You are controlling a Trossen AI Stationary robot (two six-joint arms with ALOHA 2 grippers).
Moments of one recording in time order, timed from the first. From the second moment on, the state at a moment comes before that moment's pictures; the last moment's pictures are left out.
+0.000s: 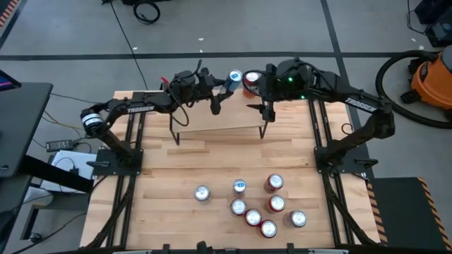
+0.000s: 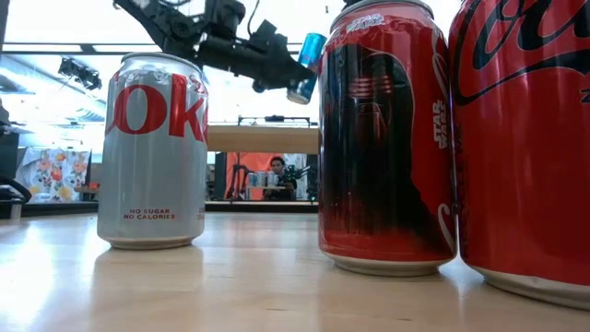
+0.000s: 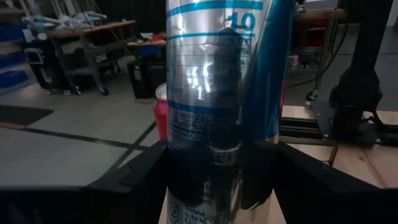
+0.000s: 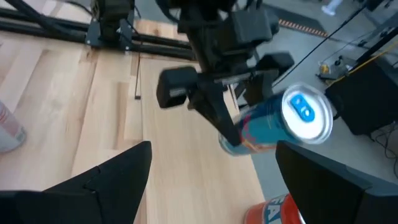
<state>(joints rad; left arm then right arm) 0.53 1.58 1.05 0.46 0.21 0.12 -0.26 1.37 1.66 -0.81 0.03 -0.33</state>
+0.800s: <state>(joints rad) 0.56 1.67 1.05 0.63 0.28 0.03 -0.22 1.24 1.35 -0.56 0.07 -0.32</state>
